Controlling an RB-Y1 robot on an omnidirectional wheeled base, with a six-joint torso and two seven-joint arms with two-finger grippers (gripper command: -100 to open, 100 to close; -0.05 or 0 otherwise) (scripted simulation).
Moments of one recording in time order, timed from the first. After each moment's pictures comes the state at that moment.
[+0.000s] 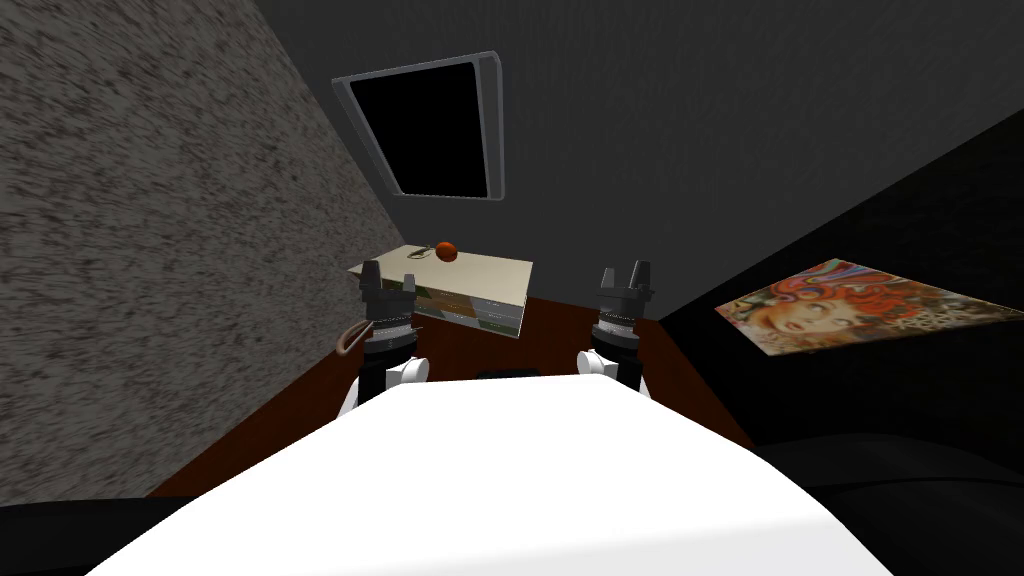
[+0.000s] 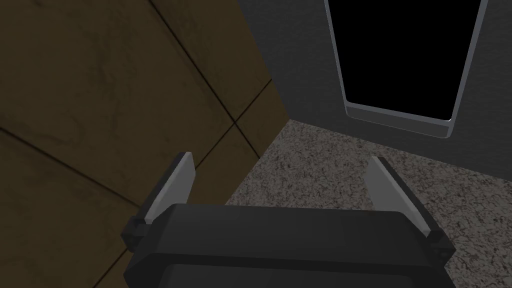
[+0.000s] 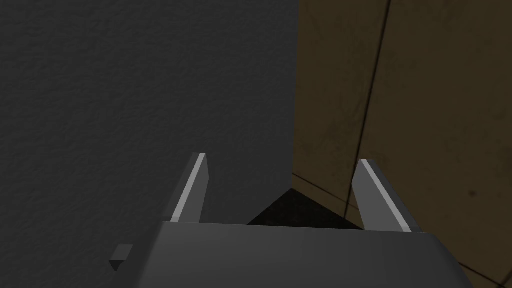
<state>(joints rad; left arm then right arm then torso) 0.51 0.05 0.04 -2.26 -0.01 -0.50 0.01 0.52 0.02 -0.03 -2.27 -0.06 -0.61 0.01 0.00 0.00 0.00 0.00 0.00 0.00</state>
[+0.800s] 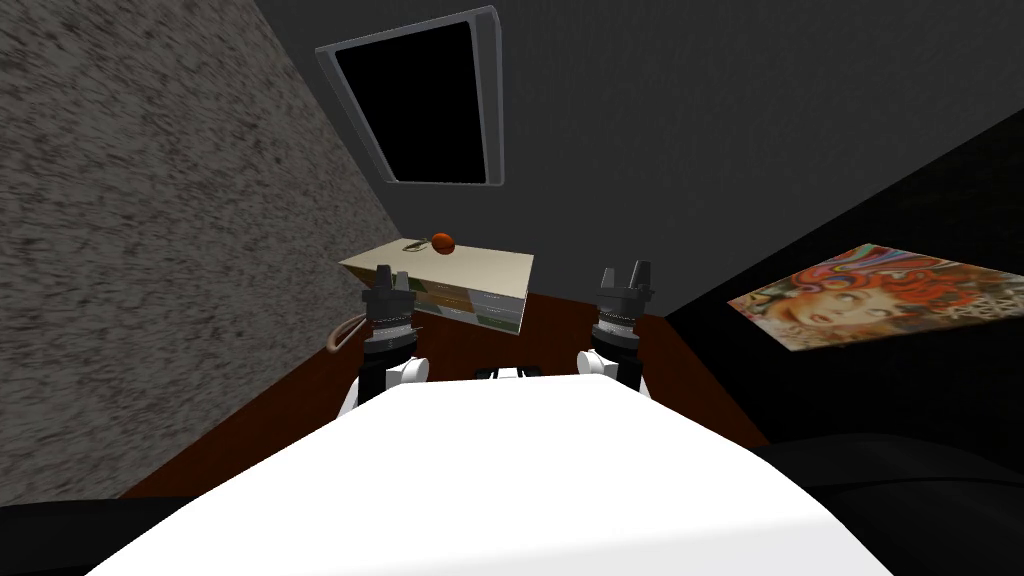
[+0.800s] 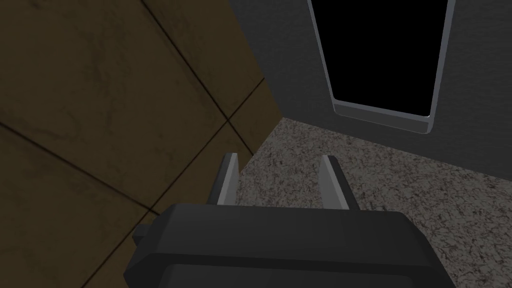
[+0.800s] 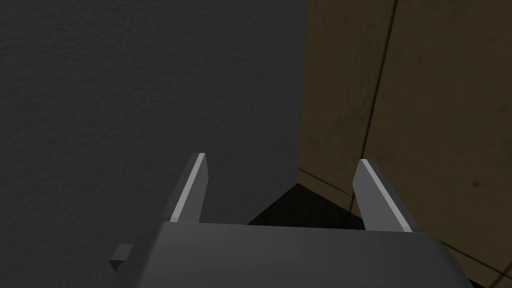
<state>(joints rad) 0.51 0.05 0.04 -2.26 -0.01 -0.50 0.01 0.52 0.02 -0.03 -2.27 -0.06 -0.61 0.01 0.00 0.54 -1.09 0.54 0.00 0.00</state>
